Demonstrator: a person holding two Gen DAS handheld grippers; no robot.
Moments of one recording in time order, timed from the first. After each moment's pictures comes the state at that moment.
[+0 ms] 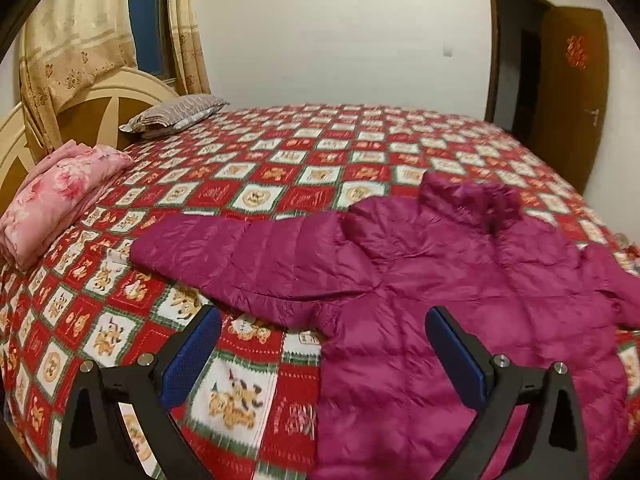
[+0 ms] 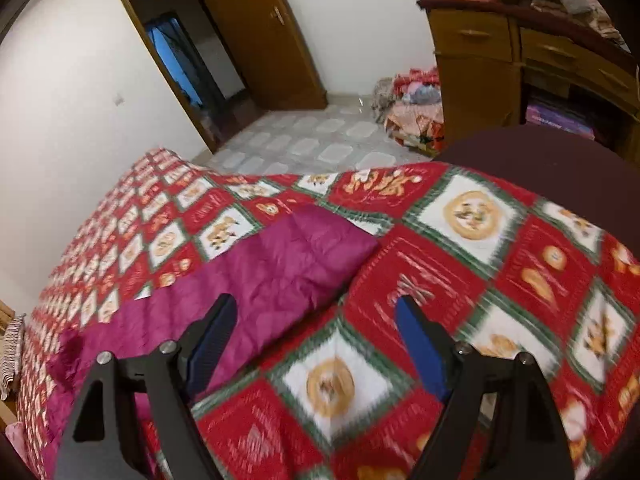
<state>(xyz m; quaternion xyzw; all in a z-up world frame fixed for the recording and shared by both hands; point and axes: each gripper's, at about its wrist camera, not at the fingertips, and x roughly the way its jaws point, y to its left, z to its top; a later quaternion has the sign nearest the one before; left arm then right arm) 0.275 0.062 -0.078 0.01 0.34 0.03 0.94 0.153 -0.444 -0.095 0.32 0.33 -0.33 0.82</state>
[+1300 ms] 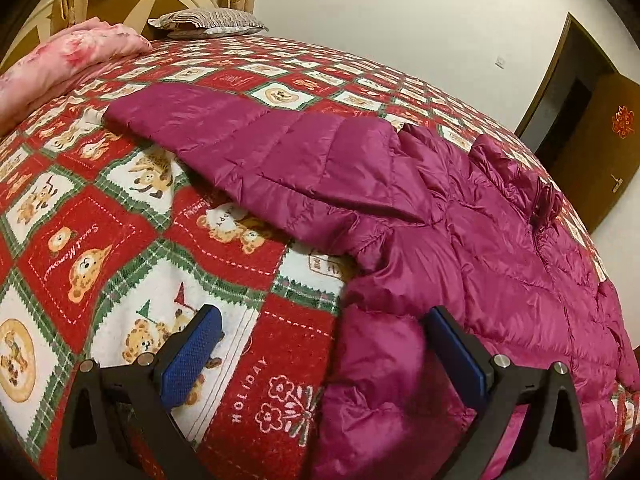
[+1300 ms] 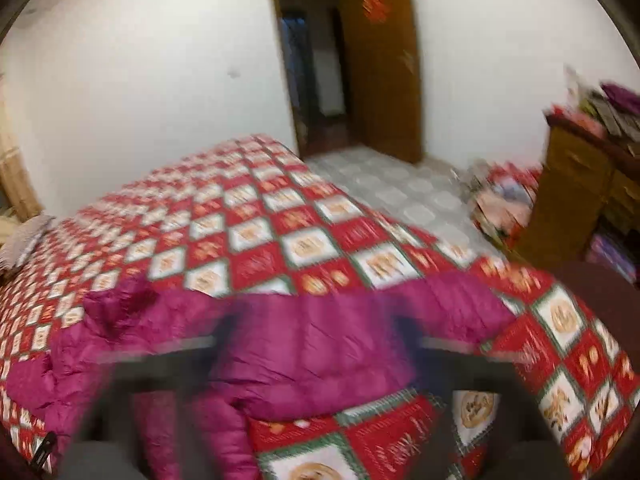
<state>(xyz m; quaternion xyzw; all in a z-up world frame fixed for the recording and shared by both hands) 0.291 0.098 -0.173 -0.15 0.40 0.04 0.90 0.208 -0.311 -0.011 0.17 0.30 -0.24 0.91</state>
